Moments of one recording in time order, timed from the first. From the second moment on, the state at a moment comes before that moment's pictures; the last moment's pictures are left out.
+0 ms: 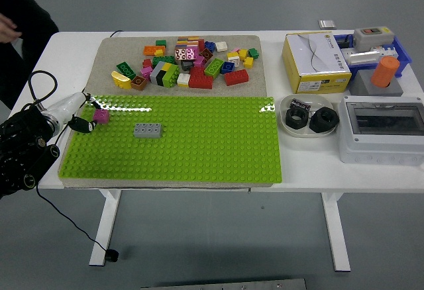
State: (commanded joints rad) left arm -0.81 0.27 -0.69 -0.50 1.70 0.03 0.01; right arm 0.11 -0.14 0.98 0.18 -1.13 0.28 -0.18
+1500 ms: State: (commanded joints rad) left arm -0.69 0.36 -0.86 -0.89 1.69 -0.03 0.11; right arm 0.07 -0.14 1.04 0.18 -1.16 0.28 -0.19
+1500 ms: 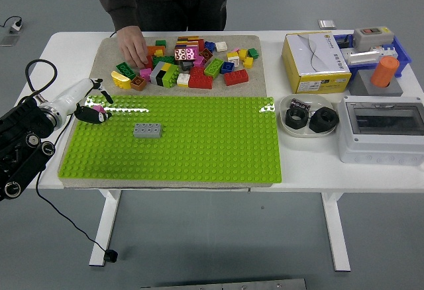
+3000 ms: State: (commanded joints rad) left arm -0.73 0.35 -0.78 -0.66 1.68 0.01 0.02; right arm 0.08 -0.14 1.03 0.18 -1.14 0.28 -0.19
